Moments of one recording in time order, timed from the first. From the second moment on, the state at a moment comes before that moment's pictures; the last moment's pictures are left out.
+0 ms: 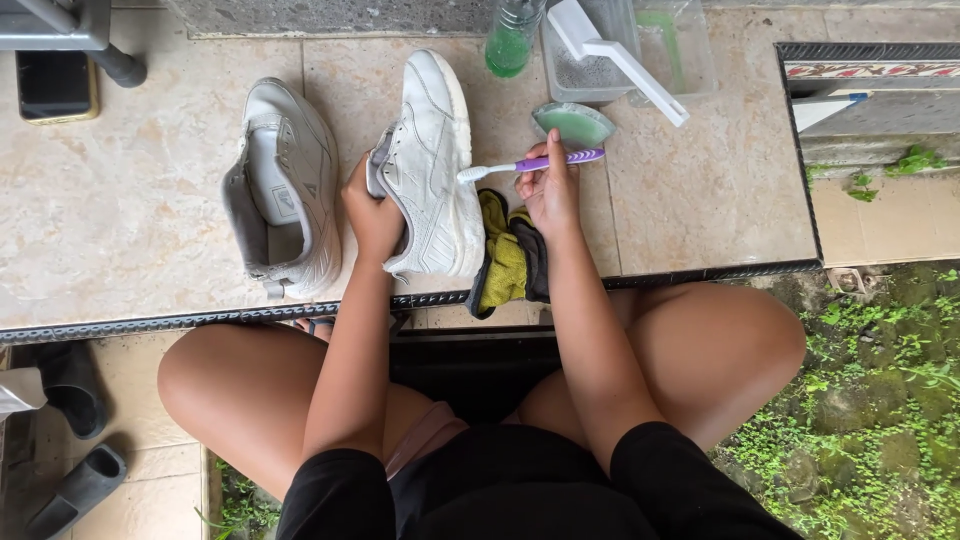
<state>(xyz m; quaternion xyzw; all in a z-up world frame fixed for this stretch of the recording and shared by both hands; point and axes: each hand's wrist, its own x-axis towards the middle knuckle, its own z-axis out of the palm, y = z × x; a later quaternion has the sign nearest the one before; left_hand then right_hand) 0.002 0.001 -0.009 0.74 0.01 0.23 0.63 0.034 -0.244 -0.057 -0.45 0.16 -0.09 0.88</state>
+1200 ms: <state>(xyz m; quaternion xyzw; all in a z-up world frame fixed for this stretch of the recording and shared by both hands) -0.007 -0.006 0.019 0.74 0.01 0.22 0.63 0.034 -0.245 -0.057 -0.45 0.17 -0.09 0.88</state>
